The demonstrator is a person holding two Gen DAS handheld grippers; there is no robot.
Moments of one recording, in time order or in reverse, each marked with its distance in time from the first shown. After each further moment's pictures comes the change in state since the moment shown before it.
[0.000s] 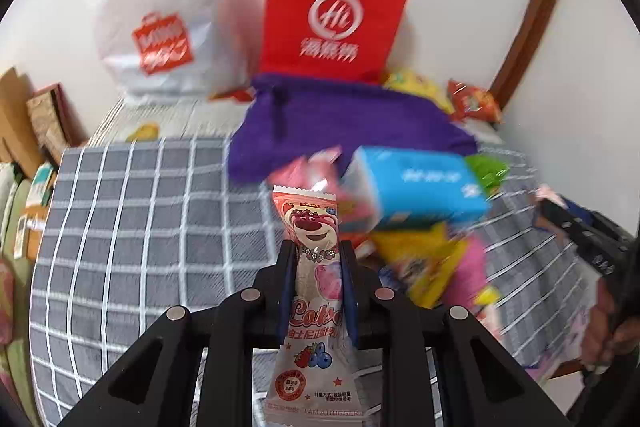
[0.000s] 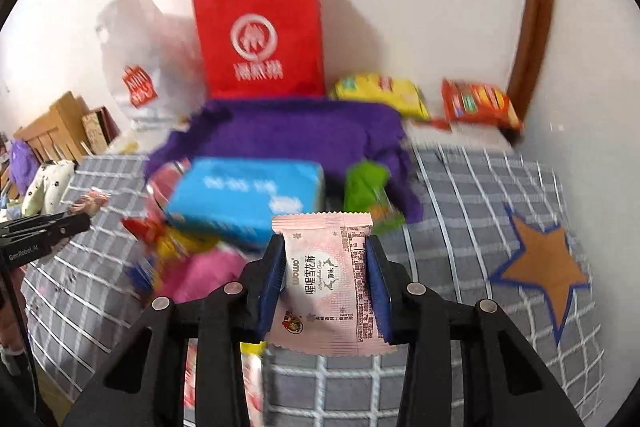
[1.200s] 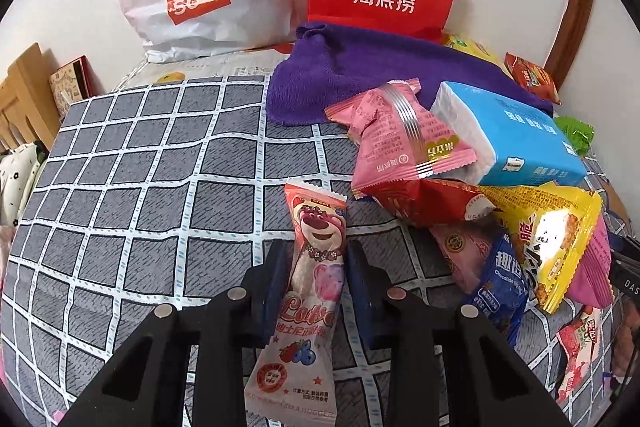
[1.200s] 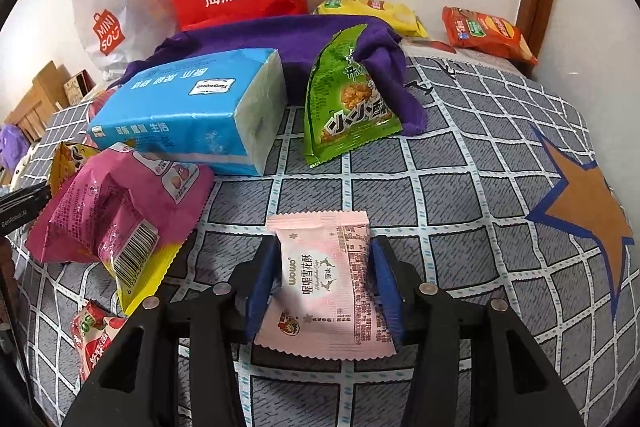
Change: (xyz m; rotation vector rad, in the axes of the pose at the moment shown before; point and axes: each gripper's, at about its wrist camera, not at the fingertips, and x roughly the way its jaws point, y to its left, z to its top) left arm 0.075 0.030 -0.047 -0.032 0.041 0.176; right arm 0.087 -0.043 -0.073 0.020 0.155 0.021
